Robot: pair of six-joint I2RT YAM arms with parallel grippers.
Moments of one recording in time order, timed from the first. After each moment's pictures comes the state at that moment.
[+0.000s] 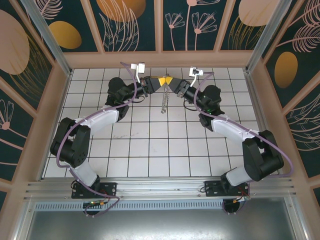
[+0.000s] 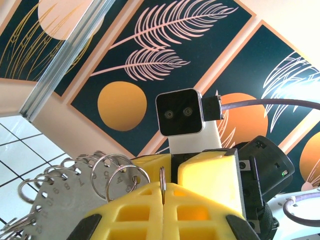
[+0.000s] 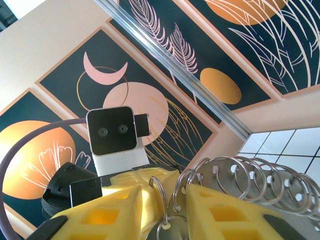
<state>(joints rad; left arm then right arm) -0.46 1.71 1.09 0.95 0.83 -0.95 0.48 1.47 0.88 0.88 -0.53 0.97</state>
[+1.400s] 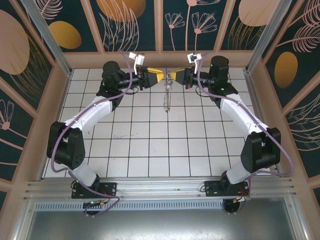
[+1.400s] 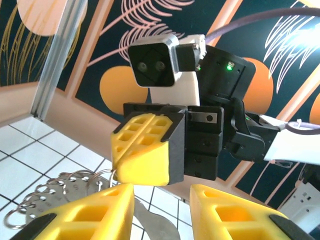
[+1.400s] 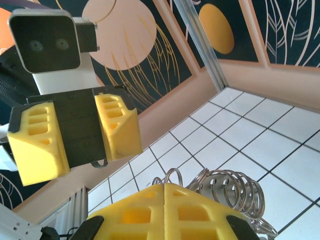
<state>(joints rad) -0.40 1.67 1.30 0.55 1.01 -0.67 0.30 1.56 1.31 0.12 -0.97 0.39</state>
